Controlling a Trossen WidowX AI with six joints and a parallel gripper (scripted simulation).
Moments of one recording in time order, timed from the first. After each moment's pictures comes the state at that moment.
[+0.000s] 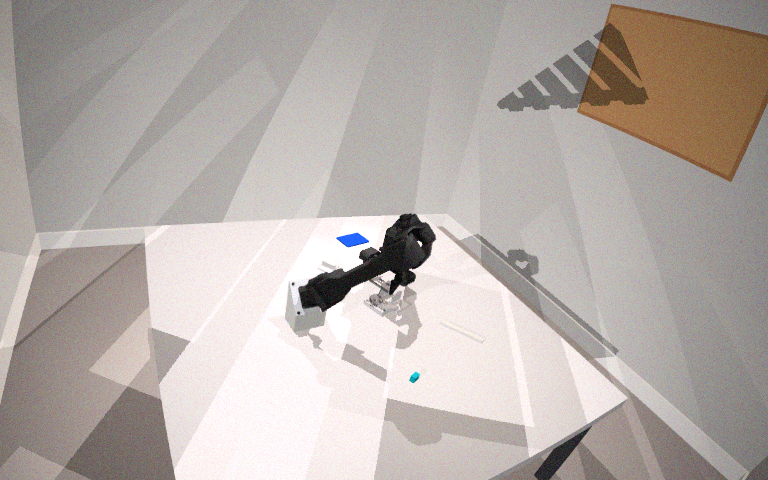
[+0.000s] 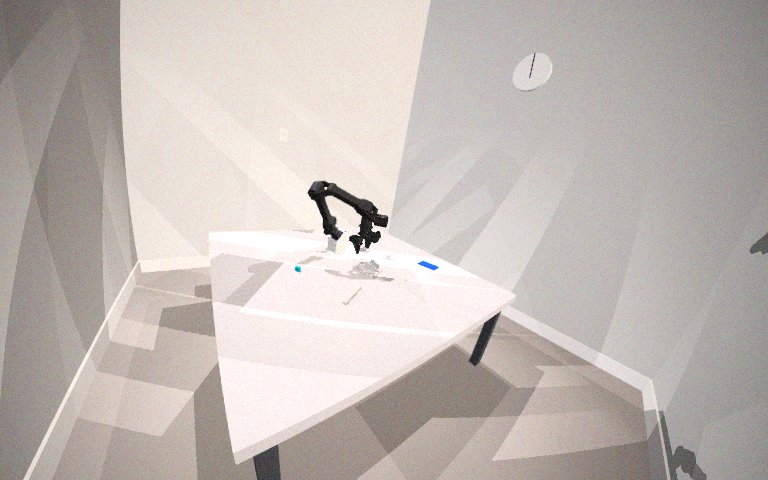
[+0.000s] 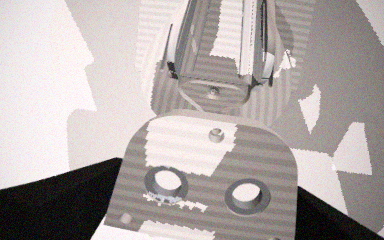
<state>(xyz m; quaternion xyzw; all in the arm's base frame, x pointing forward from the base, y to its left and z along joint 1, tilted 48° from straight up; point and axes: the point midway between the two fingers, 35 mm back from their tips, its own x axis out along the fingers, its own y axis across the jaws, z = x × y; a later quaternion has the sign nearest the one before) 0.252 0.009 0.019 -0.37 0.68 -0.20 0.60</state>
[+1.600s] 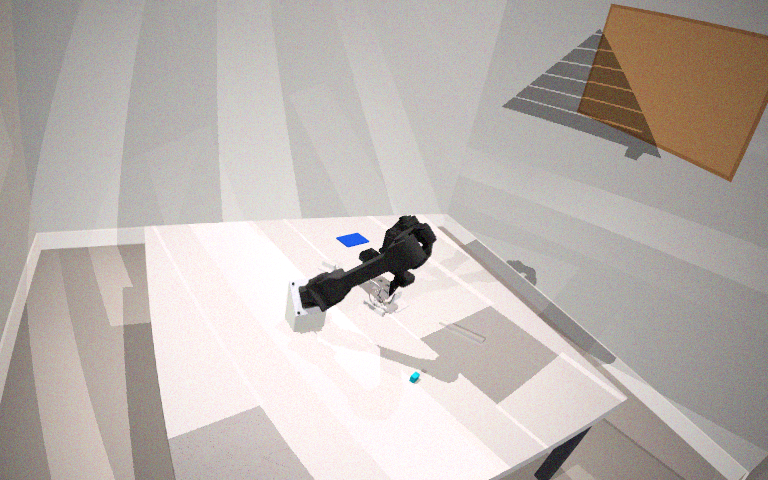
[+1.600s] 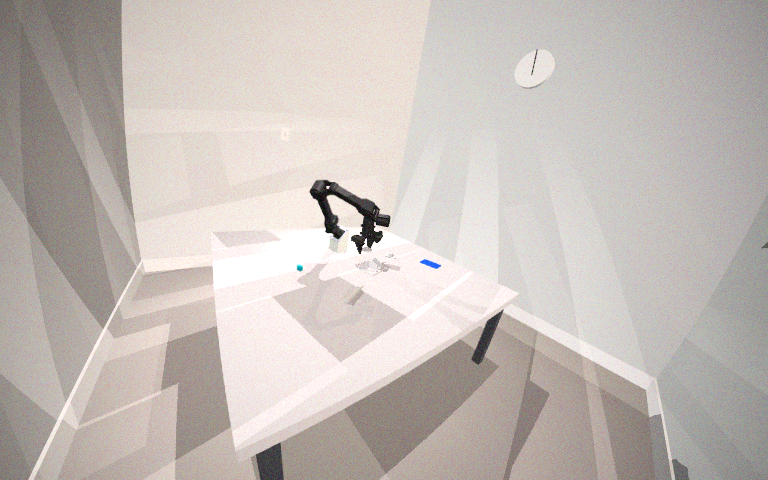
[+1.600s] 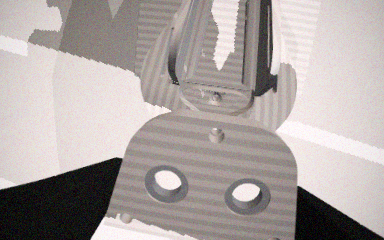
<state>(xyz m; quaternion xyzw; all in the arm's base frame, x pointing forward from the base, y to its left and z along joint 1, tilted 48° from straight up) 0.253 0.006 0.013 -0.37 0.68 -0.20 0.61</state>
